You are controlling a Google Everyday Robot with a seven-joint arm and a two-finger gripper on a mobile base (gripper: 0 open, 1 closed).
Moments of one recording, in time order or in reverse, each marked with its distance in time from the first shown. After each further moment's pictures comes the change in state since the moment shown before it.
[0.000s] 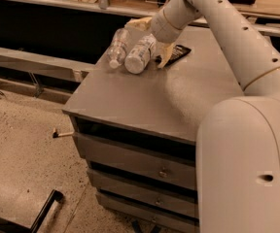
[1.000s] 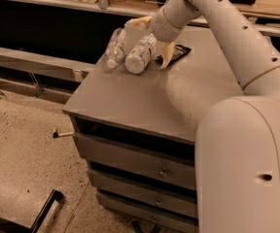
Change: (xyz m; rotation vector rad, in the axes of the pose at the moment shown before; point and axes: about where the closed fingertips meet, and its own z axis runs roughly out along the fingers) arm 0.000 -0.002 -0.002 0.000 0.000 0.000
